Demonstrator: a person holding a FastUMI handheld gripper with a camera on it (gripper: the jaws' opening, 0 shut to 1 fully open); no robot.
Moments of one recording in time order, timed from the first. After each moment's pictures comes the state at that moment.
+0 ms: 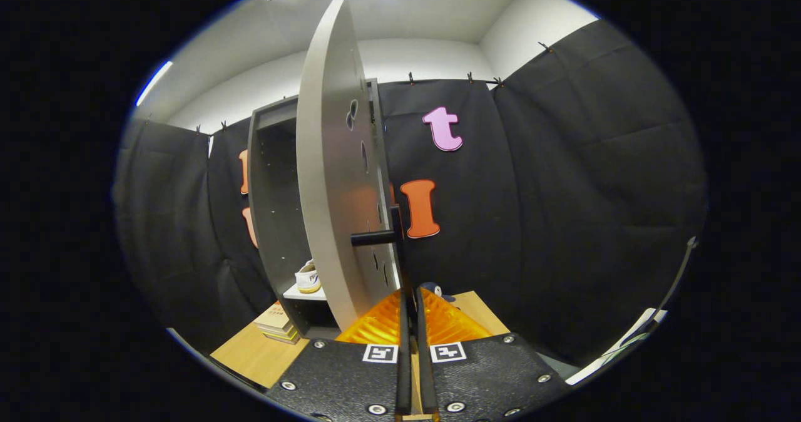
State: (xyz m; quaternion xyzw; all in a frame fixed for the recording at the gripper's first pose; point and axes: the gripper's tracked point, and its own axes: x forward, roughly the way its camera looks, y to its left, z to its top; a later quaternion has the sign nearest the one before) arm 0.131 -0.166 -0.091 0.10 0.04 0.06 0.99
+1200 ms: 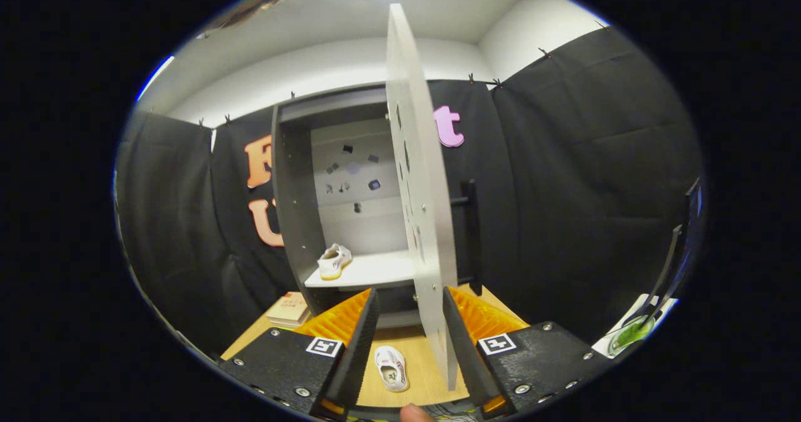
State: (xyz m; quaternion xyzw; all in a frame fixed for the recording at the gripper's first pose) arm 0.052 -0.096 -0.107 0.08 0.08 0.03 0.99
